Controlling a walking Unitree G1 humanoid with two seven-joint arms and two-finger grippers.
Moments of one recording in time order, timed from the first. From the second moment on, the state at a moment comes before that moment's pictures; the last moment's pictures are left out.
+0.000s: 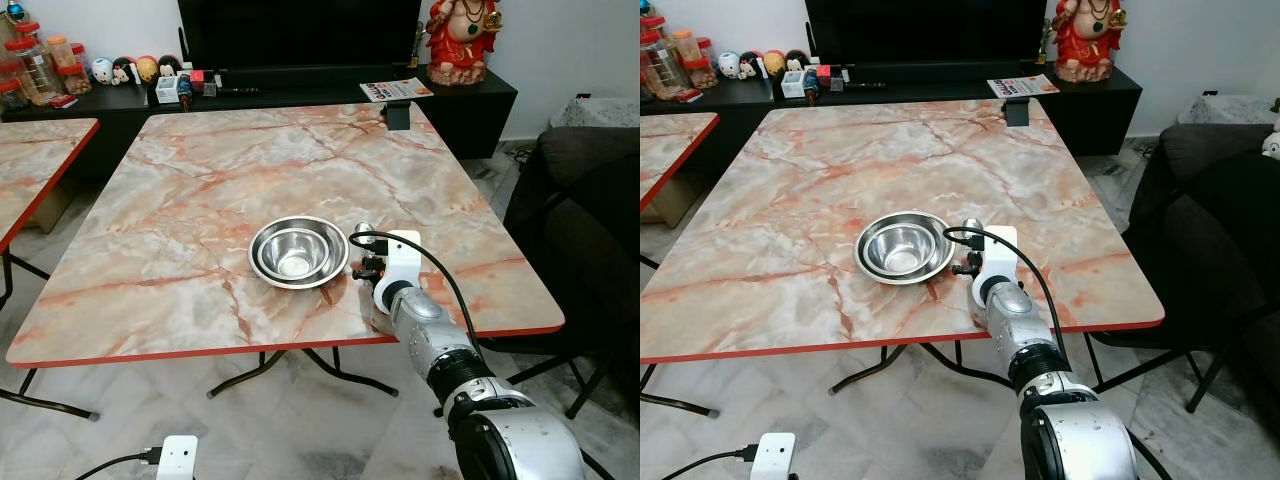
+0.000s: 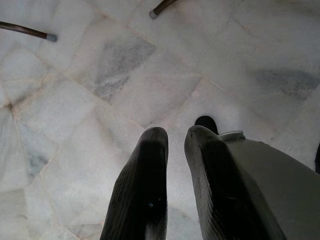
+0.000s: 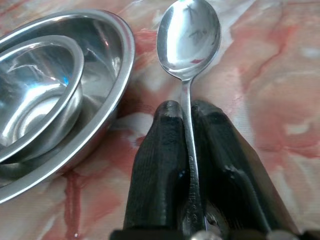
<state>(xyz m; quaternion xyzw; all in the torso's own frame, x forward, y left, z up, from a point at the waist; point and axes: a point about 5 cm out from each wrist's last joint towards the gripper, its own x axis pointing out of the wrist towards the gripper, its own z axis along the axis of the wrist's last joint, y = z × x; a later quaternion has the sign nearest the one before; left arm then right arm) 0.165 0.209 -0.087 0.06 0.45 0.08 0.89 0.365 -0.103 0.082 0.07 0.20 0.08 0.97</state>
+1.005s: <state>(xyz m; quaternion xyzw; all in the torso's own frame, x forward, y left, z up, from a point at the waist) 0.165 0.210 -0.087 0.06 0.45 0.08 0.89 0.364 -0.117 0.076 0.07 0.22 0.04 0.97</state>
